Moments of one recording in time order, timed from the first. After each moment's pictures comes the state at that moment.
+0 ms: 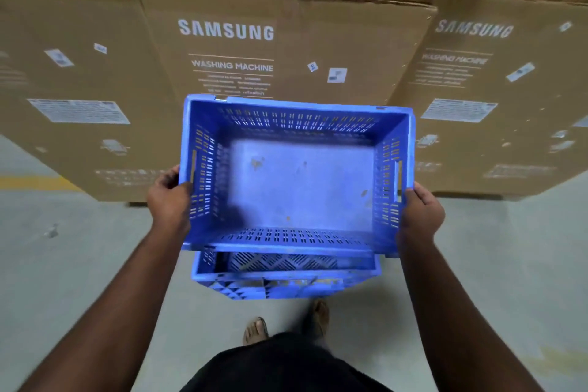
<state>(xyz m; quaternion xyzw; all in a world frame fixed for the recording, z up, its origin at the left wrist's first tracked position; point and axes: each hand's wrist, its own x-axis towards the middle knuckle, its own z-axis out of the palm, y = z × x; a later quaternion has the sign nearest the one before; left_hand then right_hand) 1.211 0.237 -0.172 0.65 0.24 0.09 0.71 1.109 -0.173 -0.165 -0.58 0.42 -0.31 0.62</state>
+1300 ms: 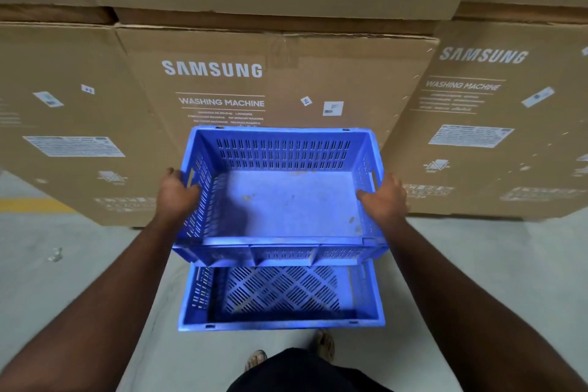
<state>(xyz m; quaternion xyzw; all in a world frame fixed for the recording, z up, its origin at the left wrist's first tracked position) 1.327 0.223 -0.172 0.92 0.14 0.00 0.37 1.250 -0.200 -0.171 -0.90 0.32 -0.01 0.29</state>
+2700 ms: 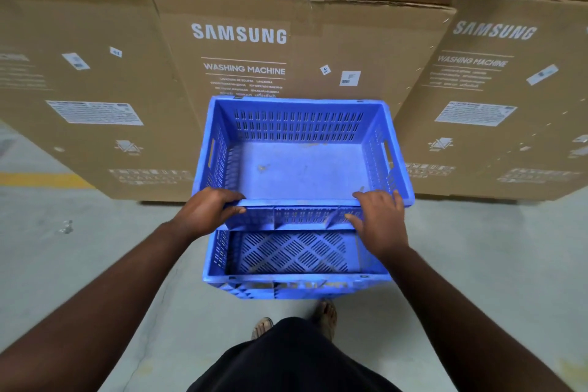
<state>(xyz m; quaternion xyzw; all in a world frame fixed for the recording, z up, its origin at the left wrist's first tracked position) 1.216 0.250 -0.177 0.94 -0.28 -0.05 0.20 1.121 -0.142 -0.208 -1.00 0.02 -0.06 0.02</state>
